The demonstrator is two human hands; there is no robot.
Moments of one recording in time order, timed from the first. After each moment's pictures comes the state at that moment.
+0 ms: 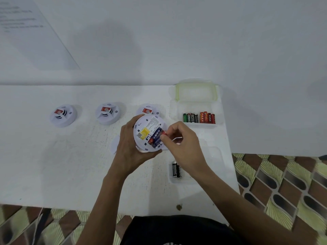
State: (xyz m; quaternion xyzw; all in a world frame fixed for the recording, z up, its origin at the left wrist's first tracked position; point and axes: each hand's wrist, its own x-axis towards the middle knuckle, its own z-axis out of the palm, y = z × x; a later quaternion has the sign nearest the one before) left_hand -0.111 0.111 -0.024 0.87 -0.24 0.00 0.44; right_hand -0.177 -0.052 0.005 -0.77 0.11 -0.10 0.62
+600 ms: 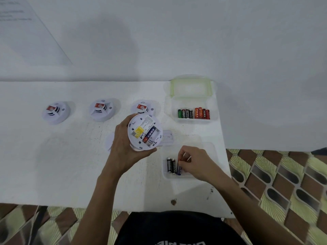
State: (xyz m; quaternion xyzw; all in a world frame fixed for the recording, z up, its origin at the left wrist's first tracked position) left_hand -0.125 0.102 -0.005 0.84 -0.27 0.04 0.48; right_hand -0.218 -0.105 -0.038 -0.88 0.12 0.16 0.43
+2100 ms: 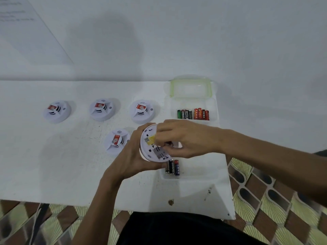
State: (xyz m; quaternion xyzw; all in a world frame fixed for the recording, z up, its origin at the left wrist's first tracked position) left_hand -0.152 0.088 0.014 0.80 -0.30 -0.14 0.51; right_hand -0.156 -0.116 0.044 -0.87 -0.43 -0.01 0.24
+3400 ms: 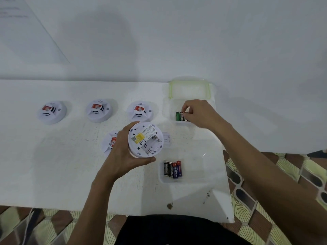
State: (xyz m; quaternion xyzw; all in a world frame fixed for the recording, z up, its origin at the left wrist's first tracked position) left_hand -0.125 0.114 -0.024 0.85 -0.24 -0.08 0.46; right_hand -0.093 -0.172 -0.006 -0.95 0.06 0.07 0.29
